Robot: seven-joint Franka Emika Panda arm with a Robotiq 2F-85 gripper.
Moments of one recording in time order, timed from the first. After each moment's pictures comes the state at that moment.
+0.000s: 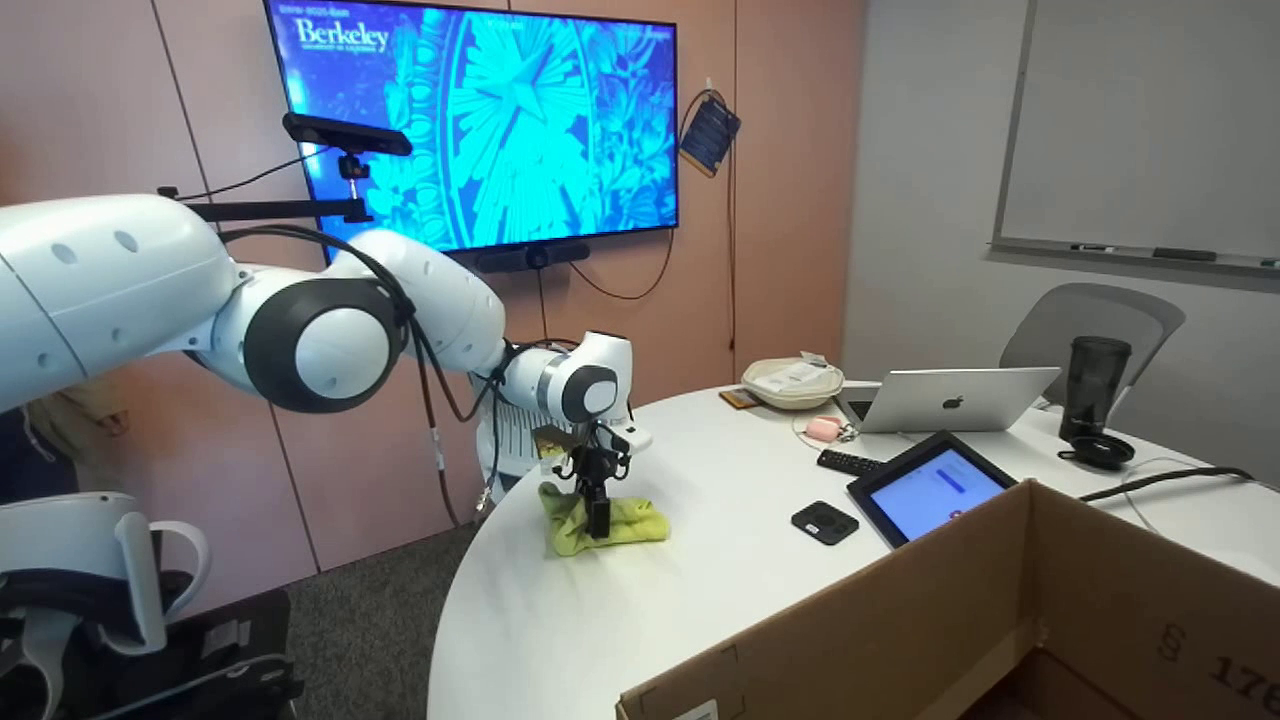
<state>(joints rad) 0.52 1.36 0.05 -0.89 -0.01 2.06 0.68</state>
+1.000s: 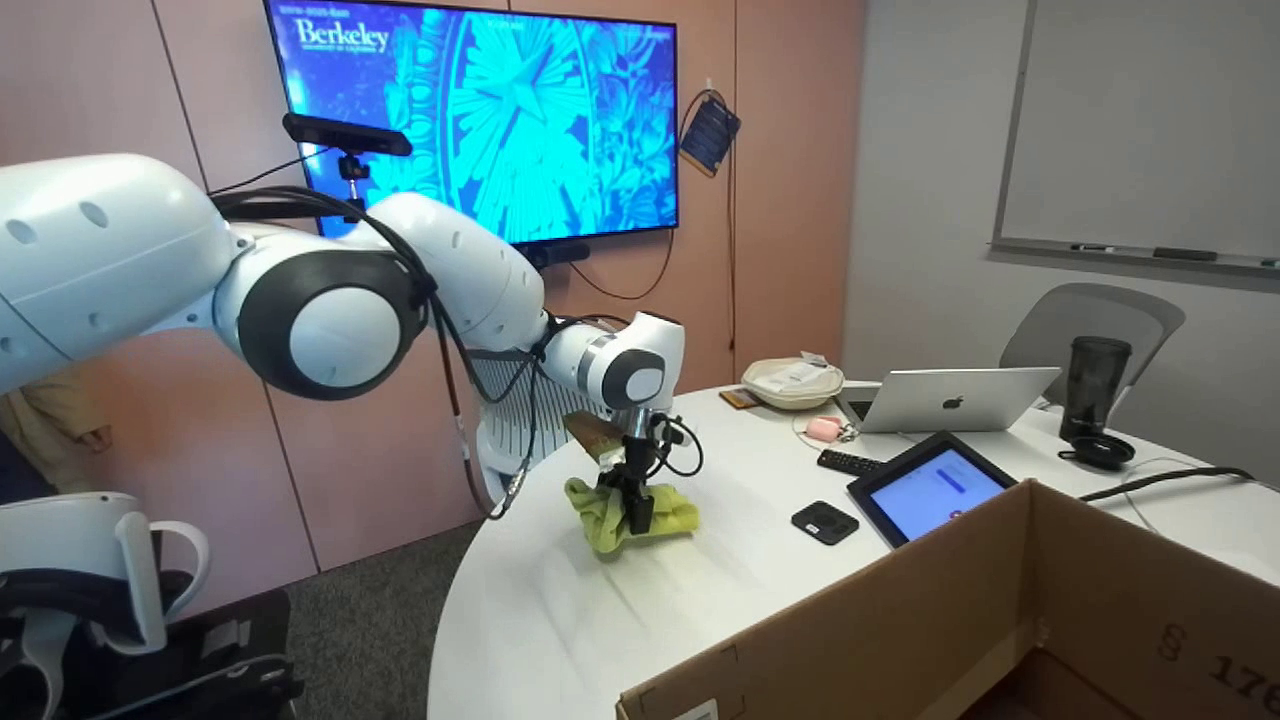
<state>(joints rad) 0.35 1.27 0.13 -0.96 -0.01 2.02 0.34</state>
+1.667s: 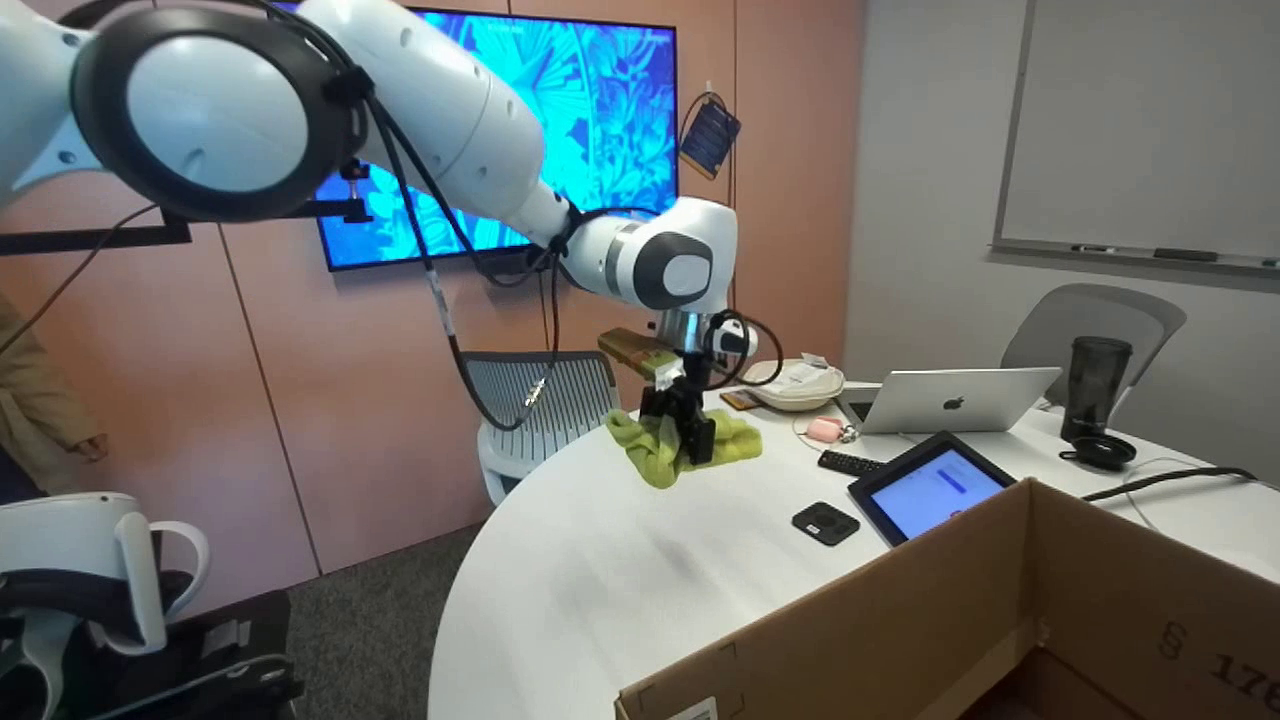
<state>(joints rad) 0.20 0.87 0.12 -1.28 -0.02 2.02 0.16</state>
